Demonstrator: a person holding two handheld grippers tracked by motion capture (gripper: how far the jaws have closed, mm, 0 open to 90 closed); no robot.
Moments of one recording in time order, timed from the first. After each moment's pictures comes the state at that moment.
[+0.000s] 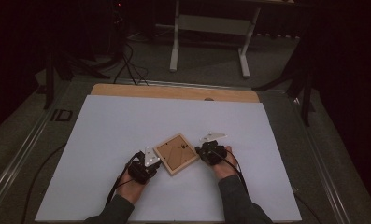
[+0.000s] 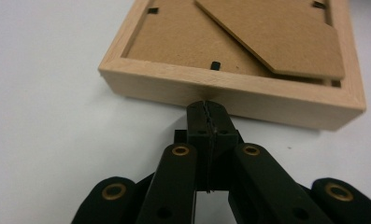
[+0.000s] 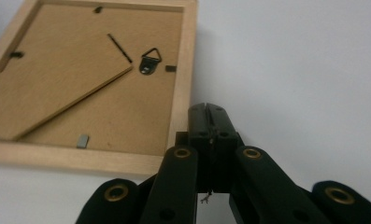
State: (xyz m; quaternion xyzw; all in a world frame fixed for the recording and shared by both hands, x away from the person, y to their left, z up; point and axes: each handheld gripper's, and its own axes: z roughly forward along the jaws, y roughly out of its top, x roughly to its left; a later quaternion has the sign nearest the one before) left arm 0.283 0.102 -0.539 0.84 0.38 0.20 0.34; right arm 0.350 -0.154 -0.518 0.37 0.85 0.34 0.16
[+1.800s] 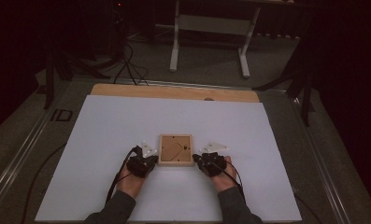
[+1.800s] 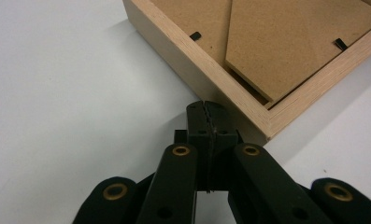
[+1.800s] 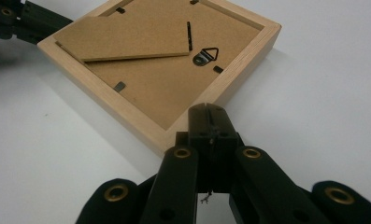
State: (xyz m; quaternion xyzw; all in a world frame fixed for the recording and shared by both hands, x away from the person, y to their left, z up) left arm 0.300 0.107 -0.537 0.81 0.43 0.19 0.34; right arm 0.317 -0.151 -0.521 0.36 0.84 0.38 0.16
